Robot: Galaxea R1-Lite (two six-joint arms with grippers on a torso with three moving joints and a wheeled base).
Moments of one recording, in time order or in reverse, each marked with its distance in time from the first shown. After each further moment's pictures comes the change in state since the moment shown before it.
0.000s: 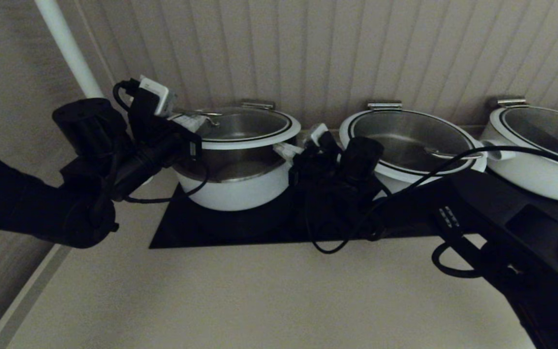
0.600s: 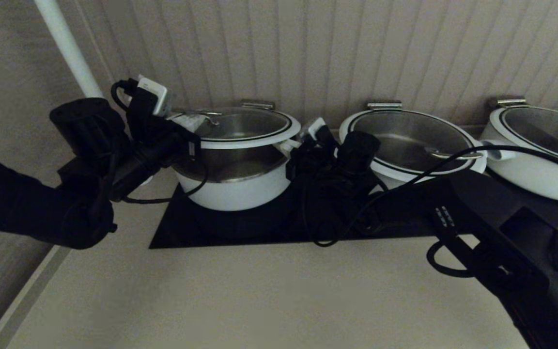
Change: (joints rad) left arm 0.001 -0.010 0.010 0.000 0.000 -0.002; right arm 0.000 0.025 -0.086 0.042 -0.002 0.000
